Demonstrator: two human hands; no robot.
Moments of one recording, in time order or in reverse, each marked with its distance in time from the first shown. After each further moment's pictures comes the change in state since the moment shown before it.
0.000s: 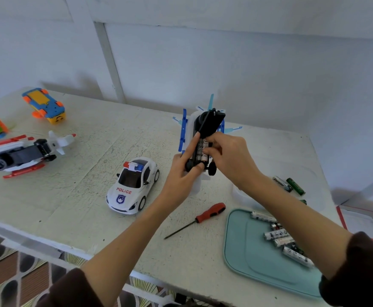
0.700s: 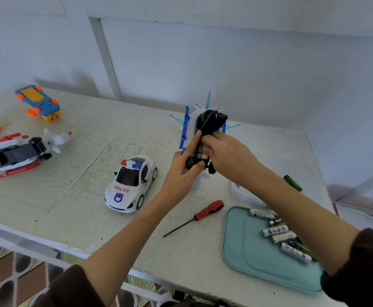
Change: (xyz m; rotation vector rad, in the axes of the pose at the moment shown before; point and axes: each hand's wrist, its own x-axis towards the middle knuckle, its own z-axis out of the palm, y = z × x) left_hand 0.001 0.001 0.002 0.005 -0.020 0.007; right_hand 0.001 -0.002 -0.005 -0.331 -0.235 -0.080
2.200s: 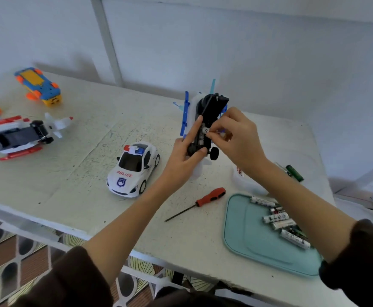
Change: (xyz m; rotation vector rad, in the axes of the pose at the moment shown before) left_hand 0.002 -0.007 -0.005 0.020 -0.035 0.020; right_hand -0.007 0.011 0.009 0.273 0.423 -0.037
